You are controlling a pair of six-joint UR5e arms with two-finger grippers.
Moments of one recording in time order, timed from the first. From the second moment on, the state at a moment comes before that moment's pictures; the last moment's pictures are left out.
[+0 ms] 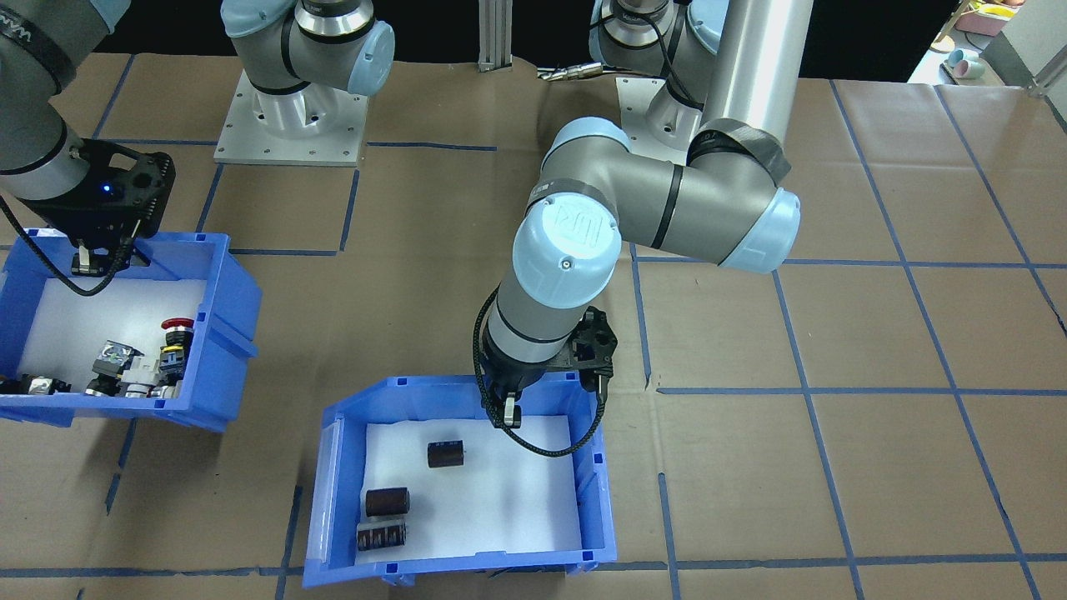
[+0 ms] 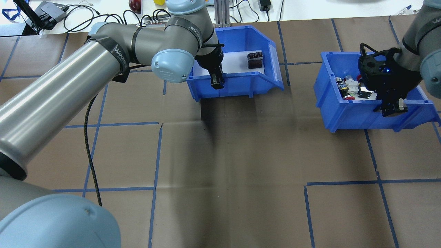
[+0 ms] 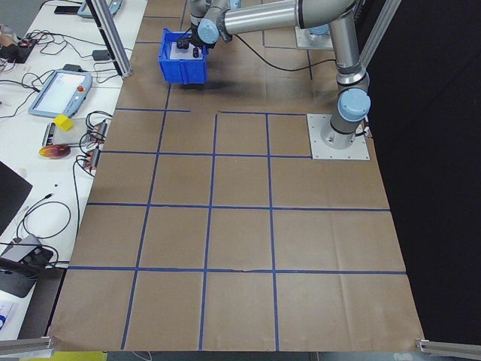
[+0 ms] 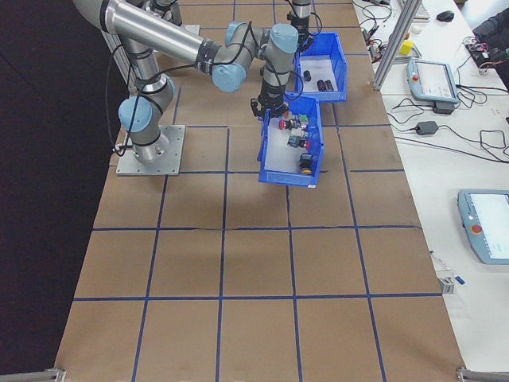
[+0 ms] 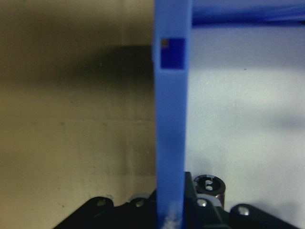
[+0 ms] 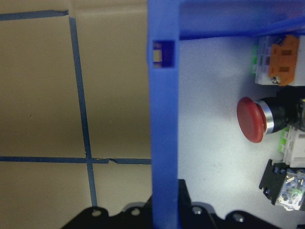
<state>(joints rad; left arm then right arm) -1.86 -2.10 -1.40 -1.13 1.40 -1.91 1.25 -1.57 1.85 -1.77 -1.68 -1.85</state>
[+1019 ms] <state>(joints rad) -1.85 -2.13 -1.40 -1.09 1.41 -2.01 1.25 -1.69 1.97 -1.79 -1.66 -1.85</state>
